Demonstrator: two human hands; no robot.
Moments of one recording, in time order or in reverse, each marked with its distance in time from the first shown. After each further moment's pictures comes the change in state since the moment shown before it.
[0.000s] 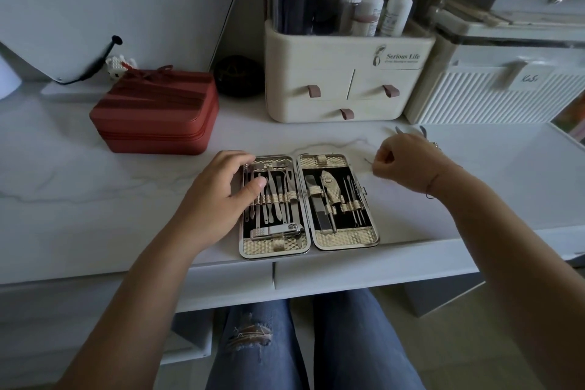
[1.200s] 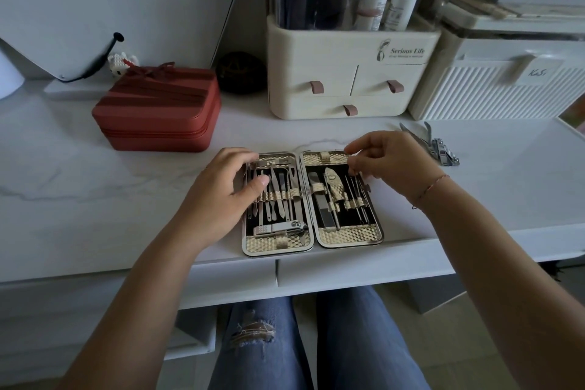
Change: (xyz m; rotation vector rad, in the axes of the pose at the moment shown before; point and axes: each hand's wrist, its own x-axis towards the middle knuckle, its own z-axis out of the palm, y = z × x) left_hand 0.000 -0.001 0.000 -0.002 -0.018 0.004; right_hand -0.012 -0.026 0.014 0.745 0.018 -0.019
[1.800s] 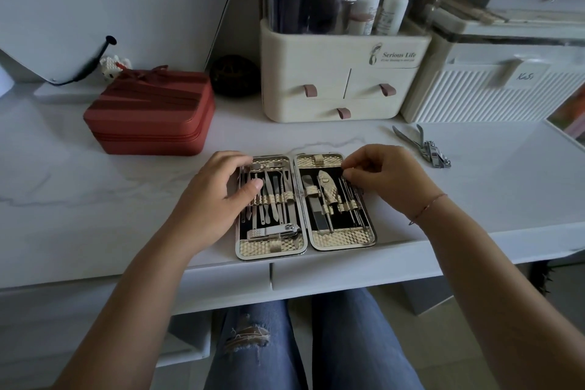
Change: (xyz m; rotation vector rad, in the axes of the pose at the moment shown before) left_hand -0.001 0.002 -0.001 0.009 0.009 0.001; right_hand -0.014 0.006 0.003 -0.123 0.061 -0.061
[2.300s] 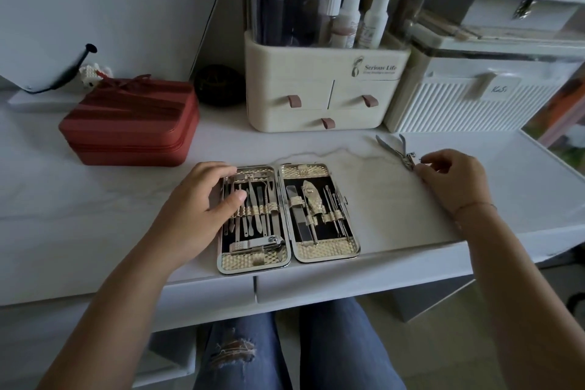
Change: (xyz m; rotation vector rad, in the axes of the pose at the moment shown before) left_hand 0.000 -0.001 0.001 -0.011 0.006 -0.003; right_hand -0.001 0.079 -0.071 -0.317 0.467 0.267
